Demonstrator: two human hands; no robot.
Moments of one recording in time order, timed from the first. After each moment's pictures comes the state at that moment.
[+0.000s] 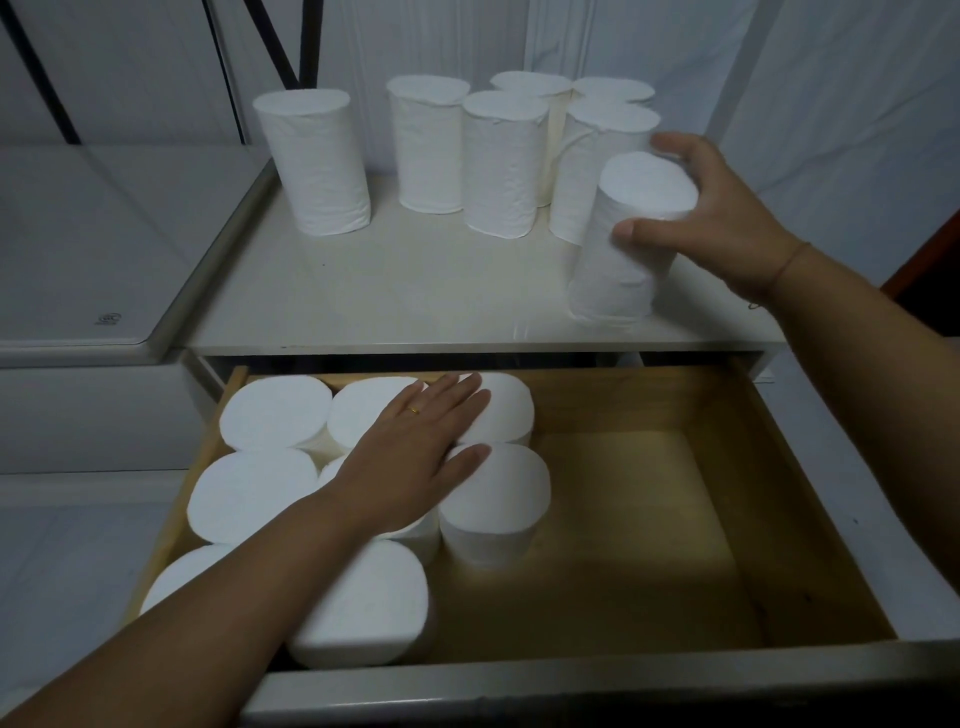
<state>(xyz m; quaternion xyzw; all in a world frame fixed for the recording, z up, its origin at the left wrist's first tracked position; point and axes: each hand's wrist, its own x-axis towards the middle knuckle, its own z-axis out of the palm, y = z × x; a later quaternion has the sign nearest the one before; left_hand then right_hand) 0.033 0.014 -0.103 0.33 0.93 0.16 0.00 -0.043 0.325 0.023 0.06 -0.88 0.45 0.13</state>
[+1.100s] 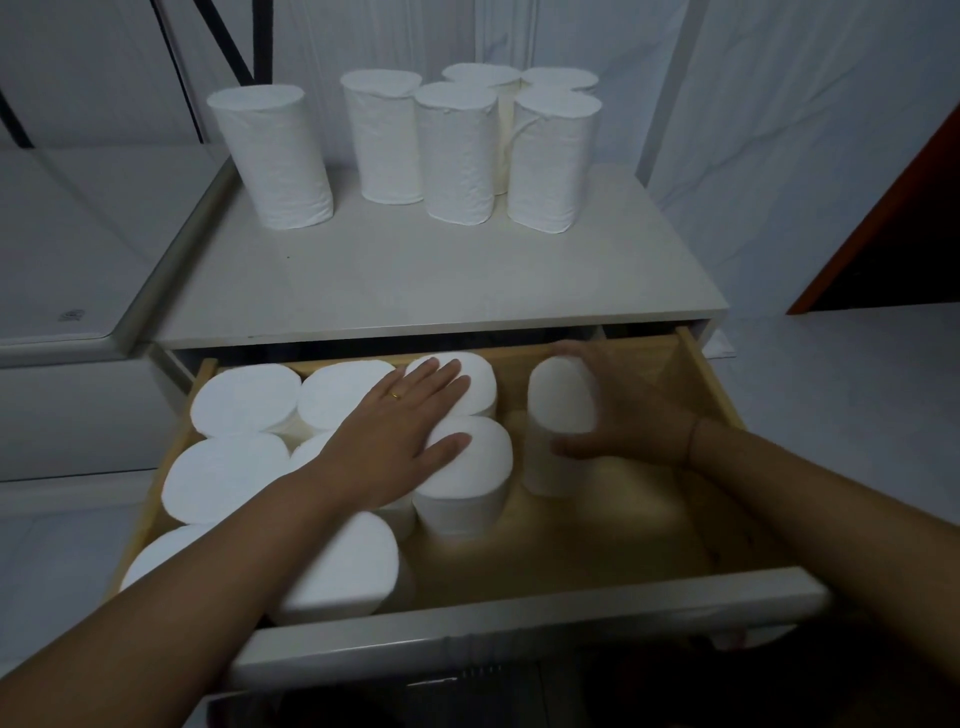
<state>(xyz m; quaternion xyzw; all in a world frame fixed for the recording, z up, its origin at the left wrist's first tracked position) 0.037 0.022 -0.105 0.37 0.92 0.12 0.00 0.063 0.305 -0.097 0.12 -0.94 0.33 -0.02</state>
